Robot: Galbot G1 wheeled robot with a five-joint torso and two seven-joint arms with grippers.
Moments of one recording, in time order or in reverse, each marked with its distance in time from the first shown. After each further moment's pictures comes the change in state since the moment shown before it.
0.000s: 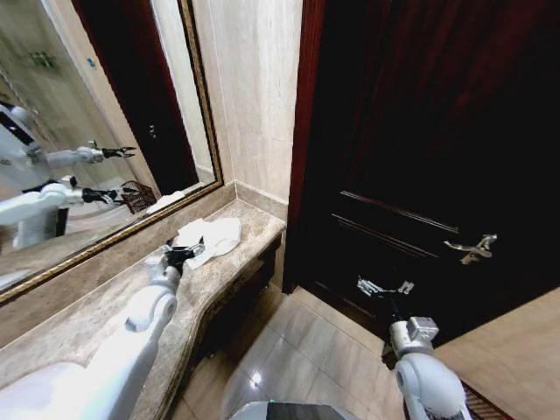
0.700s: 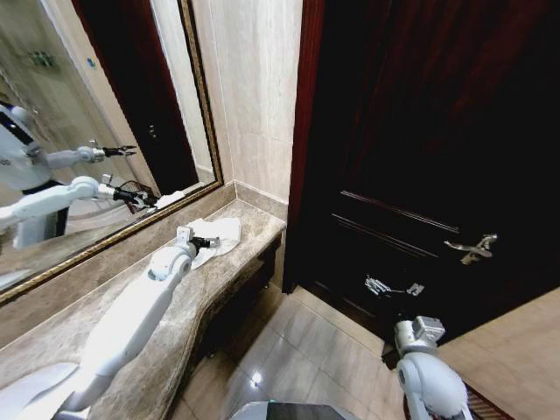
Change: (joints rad) left arm -0.322 0.130 0.185 0.264 0.034 0.266 0.290; right arm 0.006 0.015 0.018 -0.012 0.015 0.021 0.055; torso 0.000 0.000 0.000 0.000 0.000
